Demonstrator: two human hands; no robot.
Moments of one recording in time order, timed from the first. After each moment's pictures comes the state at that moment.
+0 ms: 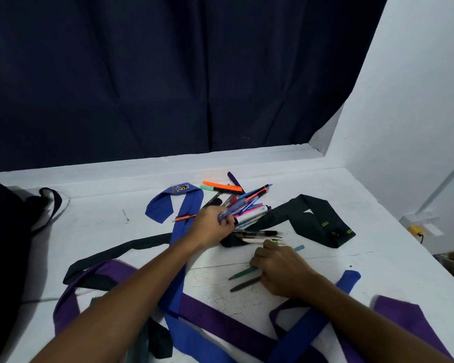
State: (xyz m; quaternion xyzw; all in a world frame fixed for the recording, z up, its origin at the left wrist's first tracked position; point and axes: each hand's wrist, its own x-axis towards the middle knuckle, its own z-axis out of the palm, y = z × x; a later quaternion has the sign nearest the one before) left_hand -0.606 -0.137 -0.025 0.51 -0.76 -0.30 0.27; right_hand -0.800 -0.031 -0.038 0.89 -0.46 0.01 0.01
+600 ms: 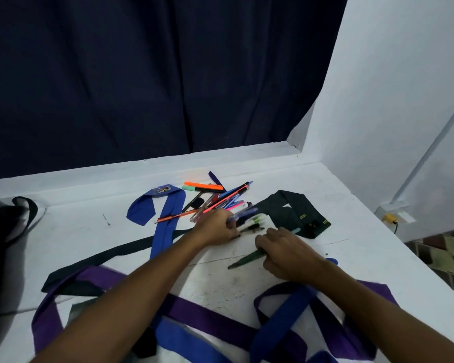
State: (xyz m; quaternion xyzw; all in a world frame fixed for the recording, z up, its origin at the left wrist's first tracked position) left_hand -0.656 -0.130 -0.021 0.49 -0.84 -0.22 0.11; right_hand -0.835 -0.014 -0.008 0.86 -0.50 0.07 0.02
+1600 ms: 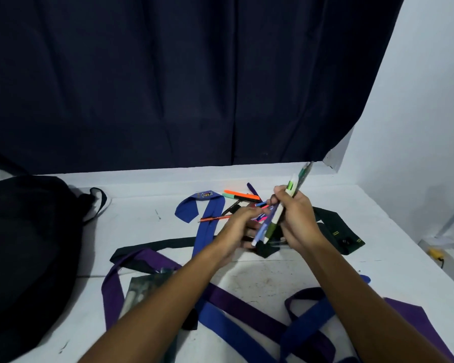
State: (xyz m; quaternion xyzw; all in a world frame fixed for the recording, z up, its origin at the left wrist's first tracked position) left_hand -0.611 -0.041 0.049 0.44 -0.52 -0.64 0.35; right_hand -0.740 -0.031 0.083 0.36 -0.44 0.64 -0.52
